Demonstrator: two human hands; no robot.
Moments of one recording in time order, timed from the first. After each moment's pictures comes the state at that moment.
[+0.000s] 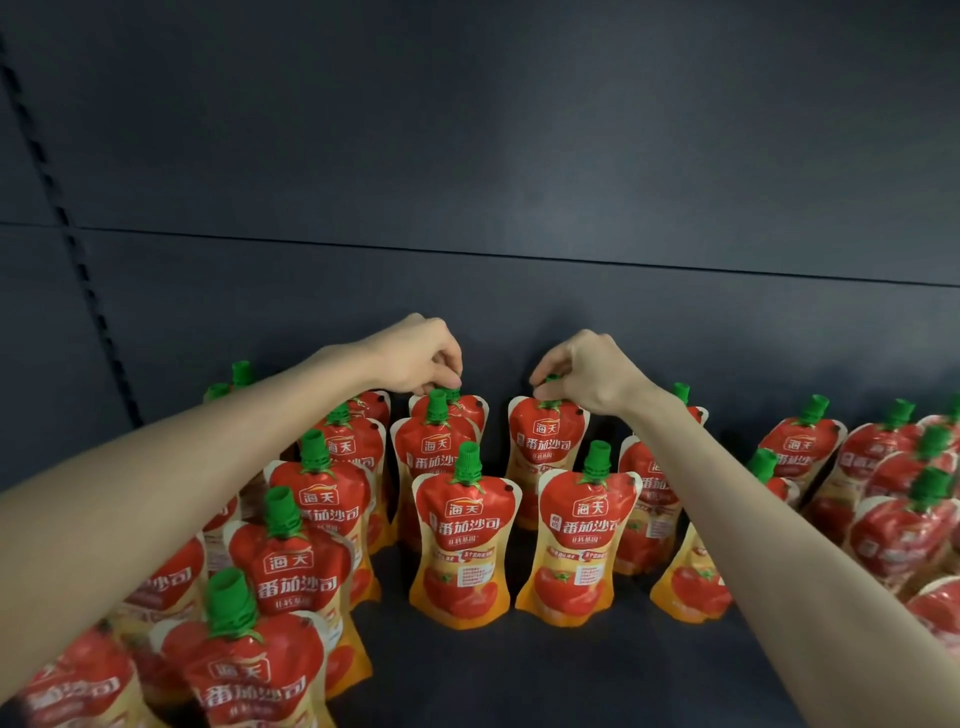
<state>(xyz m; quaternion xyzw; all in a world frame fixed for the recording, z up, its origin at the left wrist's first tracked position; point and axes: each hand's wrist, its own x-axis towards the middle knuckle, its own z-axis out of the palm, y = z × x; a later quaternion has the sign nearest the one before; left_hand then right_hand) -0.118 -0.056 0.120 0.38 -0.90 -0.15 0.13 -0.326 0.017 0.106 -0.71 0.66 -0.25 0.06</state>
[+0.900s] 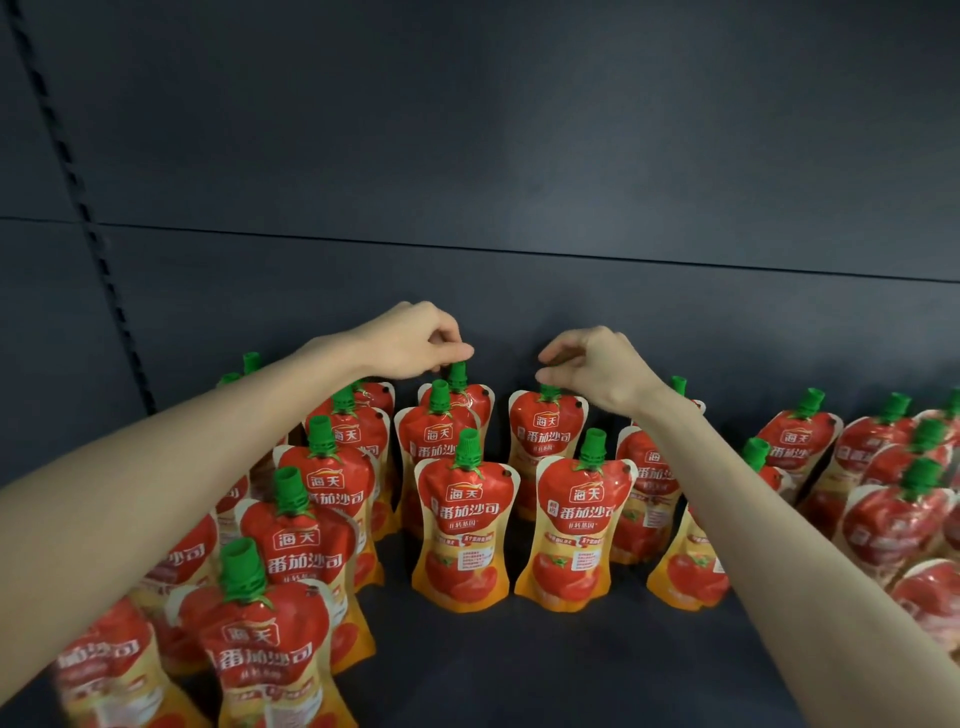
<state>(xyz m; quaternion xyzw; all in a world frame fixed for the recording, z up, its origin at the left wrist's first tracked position) -0.110 -0.040 0.126 0.39 -0.89 -0.15 0.18 -0.327 0.033 0.105 -0.69 0.65 -0.32 0.07</state>
